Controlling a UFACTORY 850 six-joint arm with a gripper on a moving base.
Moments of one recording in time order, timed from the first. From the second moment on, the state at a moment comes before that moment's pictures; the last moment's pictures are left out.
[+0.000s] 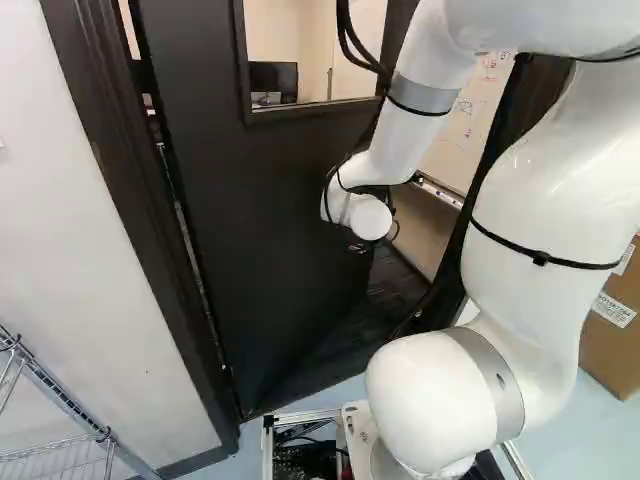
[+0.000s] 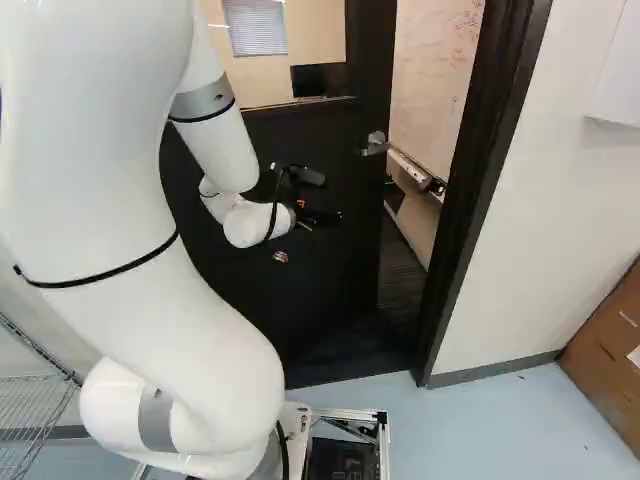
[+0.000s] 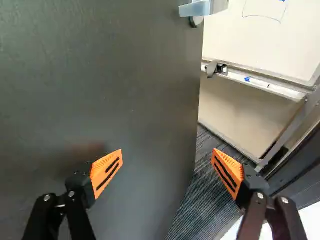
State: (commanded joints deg) arm 4.9 -5.3 -25.5 27.1 50.0 0.0
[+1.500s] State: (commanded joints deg) arm 13.9 -11.1 -32.0 30.6 50.0 0.0
